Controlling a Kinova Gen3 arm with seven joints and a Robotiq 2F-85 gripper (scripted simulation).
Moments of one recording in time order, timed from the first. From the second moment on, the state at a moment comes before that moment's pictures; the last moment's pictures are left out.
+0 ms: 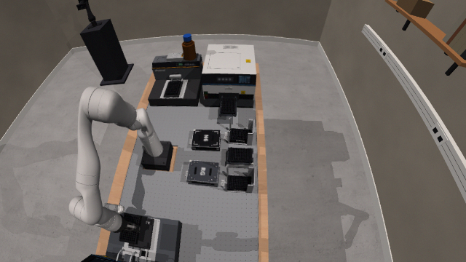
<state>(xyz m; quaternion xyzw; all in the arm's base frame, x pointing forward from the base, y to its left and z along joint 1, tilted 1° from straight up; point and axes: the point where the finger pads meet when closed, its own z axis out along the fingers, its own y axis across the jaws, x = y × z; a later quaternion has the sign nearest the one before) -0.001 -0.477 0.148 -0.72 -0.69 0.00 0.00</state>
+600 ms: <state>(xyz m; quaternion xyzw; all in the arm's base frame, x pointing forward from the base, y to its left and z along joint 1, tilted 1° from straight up) -0.001 -0.477 0.141 -0.72 -0.69 0.00 0.00</state>
